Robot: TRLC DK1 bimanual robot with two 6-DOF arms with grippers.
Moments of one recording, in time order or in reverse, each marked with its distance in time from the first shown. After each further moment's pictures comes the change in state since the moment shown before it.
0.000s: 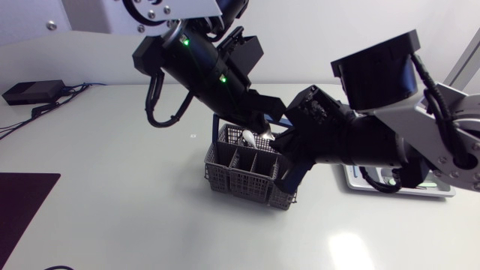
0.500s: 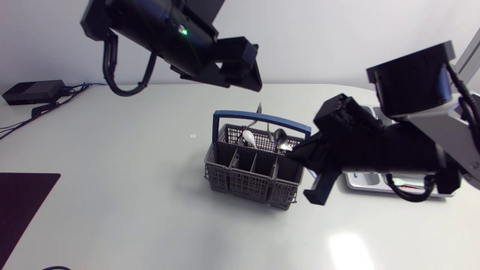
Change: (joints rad) left arm 0.114 -0.103 0.022 0.072 0.009 -0.002; right arm -0.153 -0.108 -0.067 -0.089 -0.200 -0.069
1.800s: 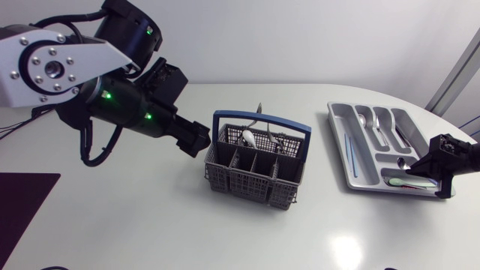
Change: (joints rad) left arm 0.077 -0.208 -0.505 0.172 -0.212 0.173; right arm -1.196 0.794 0.344 -0.200 -0.285 -1.324
